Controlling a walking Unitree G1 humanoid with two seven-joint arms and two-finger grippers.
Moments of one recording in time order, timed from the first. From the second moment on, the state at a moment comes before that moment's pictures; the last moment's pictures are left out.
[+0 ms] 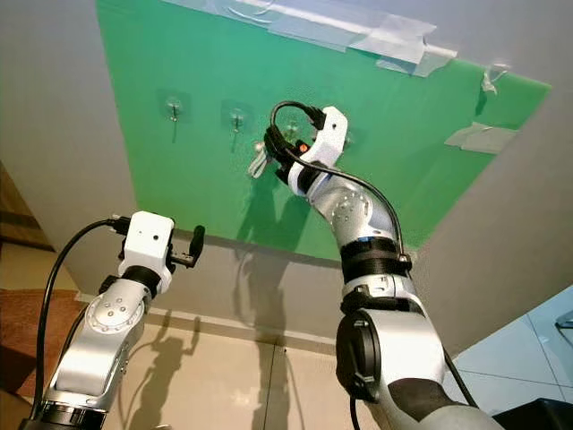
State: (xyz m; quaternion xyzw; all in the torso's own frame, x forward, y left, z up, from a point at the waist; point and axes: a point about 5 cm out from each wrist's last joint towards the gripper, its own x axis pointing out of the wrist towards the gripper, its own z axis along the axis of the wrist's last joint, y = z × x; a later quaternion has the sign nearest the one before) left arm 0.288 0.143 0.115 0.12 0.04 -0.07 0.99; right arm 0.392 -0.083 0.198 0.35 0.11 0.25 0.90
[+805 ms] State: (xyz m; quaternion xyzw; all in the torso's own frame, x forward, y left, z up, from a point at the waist) left arm 0.287 0.144 0.115 0.12 0.04 -0.07 0.99; right arm 0.392 -0.096 0.194 0.36 0.10 0.24 0.90
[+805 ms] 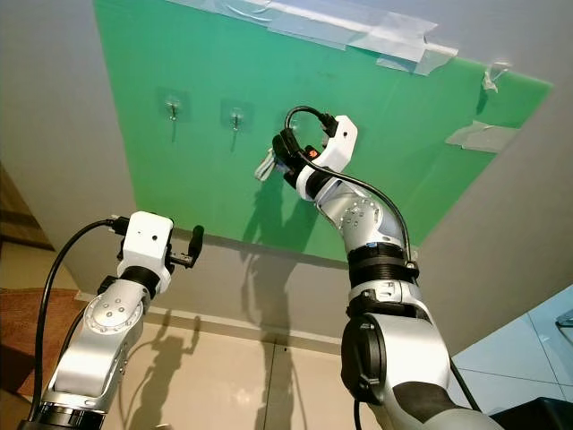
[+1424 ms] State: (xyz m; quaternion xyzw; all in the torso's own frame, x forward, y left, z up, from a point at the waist) left arm 0.287 0.144 0.115 0.12 0.04 -0.07 0.99; right arm 0.394 -0.090 0.200 0.29 0.09 0.27 0.91
